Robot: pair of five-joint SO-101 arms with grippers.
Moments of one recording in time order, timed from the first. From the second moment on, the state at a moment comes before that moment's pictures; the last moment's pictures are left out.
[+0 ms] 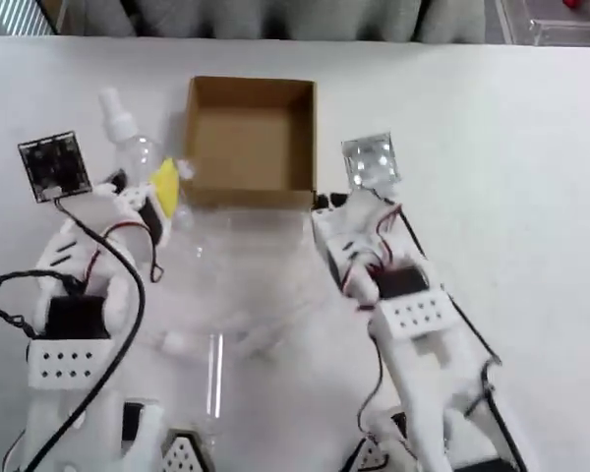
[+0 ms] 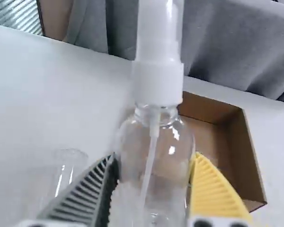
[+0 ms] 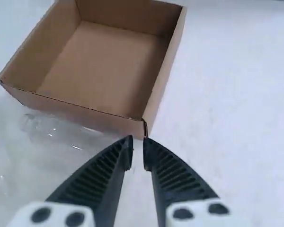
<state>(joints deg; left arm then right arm) -6.6 -56.3 56.1 36.3 16.0 -17.9 -32.1 54.1 22.7 1.4</state>
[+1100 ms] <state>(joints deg) -11.1 -56.2 62.9 25.5 16.0 -17.4 28.4 -7.7 46.3 1.4</state>
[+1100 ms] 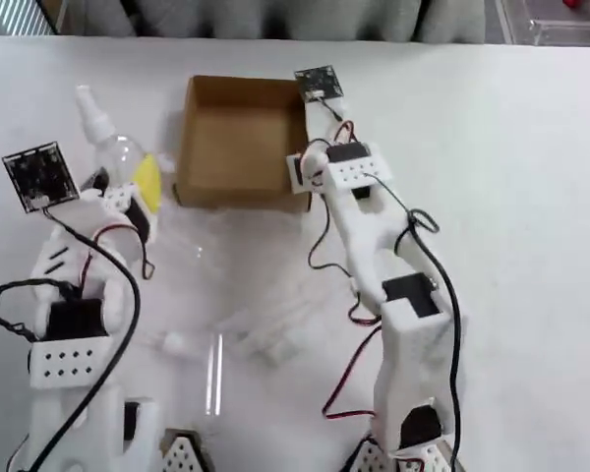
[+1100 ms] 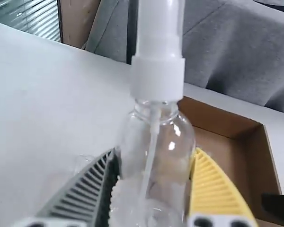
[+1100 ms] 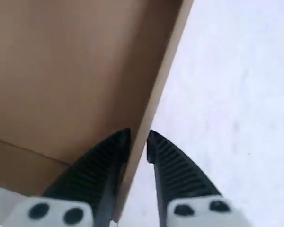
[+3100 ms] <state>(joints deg) -11.1 -56.2 63.9 25.5 16.0 -16.0 12.0 -3.8 72.2 21.1</state>
